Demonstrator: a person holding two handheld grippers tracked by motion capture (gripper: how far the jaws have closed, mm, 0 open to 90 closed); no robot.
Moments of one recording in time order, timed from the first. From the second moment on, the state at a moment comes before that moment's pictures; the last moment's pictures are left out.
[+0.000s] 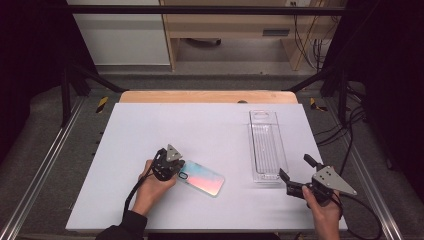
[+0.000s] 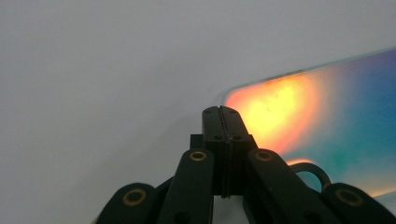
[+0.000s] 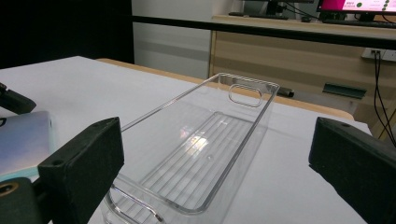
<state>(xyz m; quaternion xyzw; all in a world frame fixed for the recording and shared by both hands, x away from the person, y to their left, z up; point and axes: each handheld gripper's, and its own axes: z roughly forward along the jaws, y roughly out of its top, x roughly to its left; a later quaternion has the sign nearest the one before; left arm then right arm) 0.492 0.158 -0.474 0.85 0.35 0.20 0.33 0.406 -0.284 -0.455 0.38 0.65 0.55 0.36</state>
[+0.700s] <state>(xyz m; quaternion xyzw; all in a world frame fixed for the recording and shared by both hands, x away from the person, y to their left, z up) 0.475 0.130 -0.471 0.87 0.31 0.21 0.33 0.405 -0.284 -0.454 0.38 0.65 0.55 0.36</state>
